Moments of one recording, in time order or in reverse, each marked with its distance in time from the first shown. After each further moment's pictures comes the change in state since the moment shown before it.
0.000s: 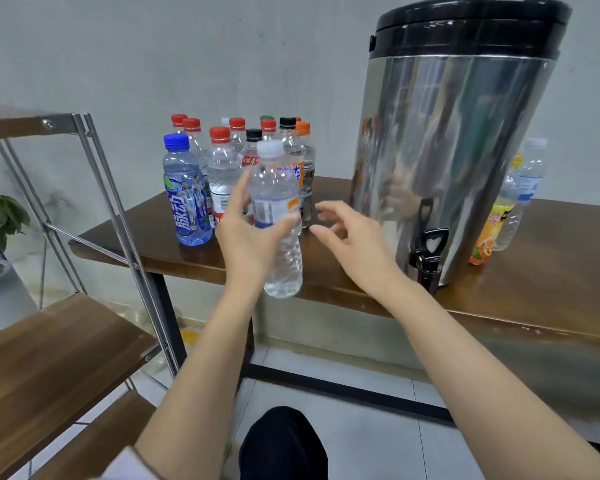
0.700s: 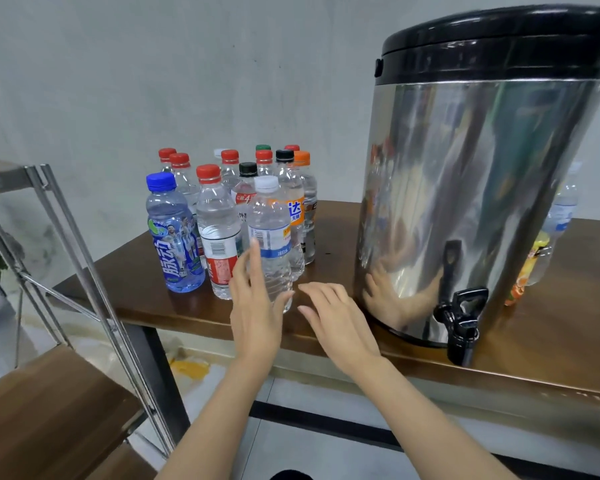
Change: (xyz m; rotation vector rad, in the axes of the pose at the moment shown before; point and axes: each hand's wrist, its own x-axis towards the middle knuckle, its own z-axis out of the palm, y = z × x) left_hand 0.013 -0.106 0.030 0.655 -0.025 0.184; right_hand 0.008 0.083 0.081 -0.488 -0.095 -0.099
